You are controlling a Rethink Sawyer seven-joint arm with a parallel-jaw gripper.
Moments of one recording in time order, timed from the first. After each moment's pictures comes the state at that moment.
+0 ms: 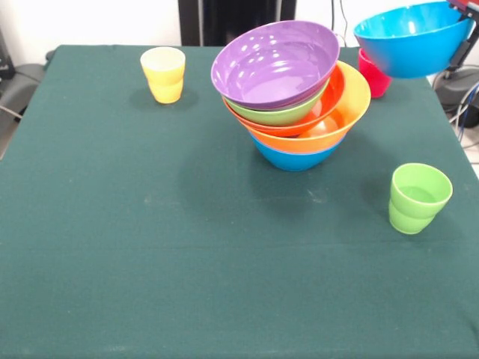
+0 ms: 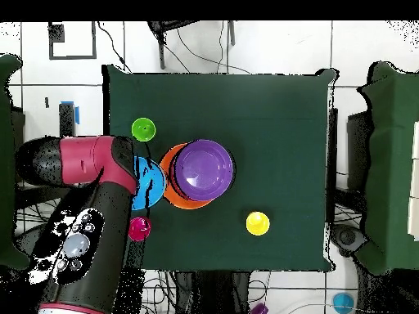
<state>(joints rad) 0.43 -0.48 -0.41 1.30 0.24 0.87 2.50</state>
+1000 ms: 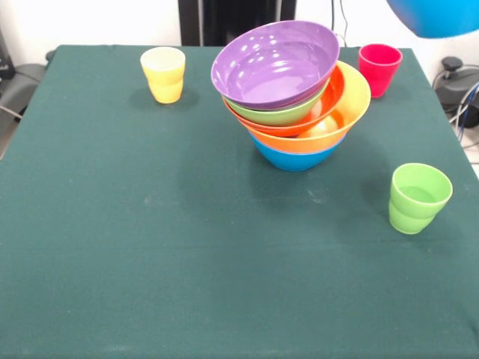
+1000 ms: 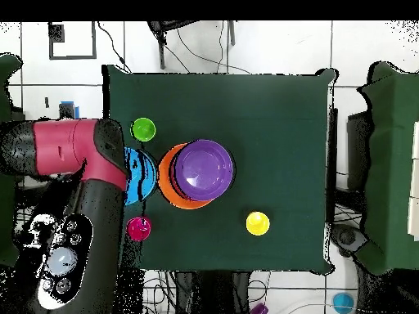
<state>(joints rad) 0.41 -0.56 -0.41 1.21 0.24 1.02 2.50</state>
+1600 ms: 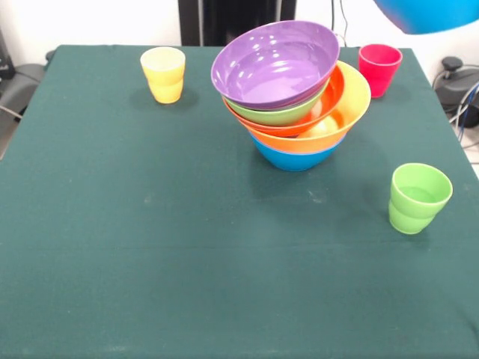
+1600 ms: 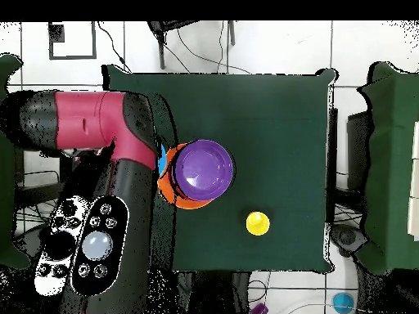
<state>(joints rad) 0.30 -0.57 -0.37 1.12 0.22 1.07 2.50</state>
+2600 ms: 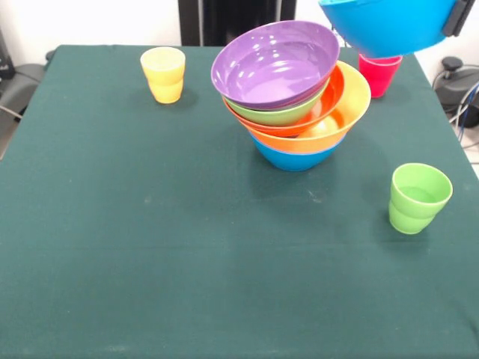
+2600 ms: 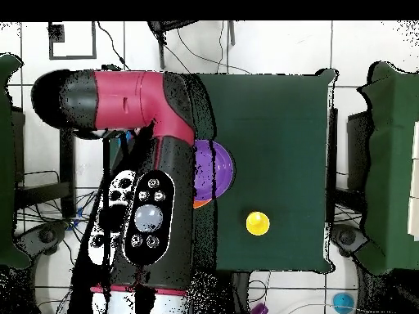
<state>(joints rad) 0.17 -0.57 -0.26 1.07 0.12 1.07 2.49</state>
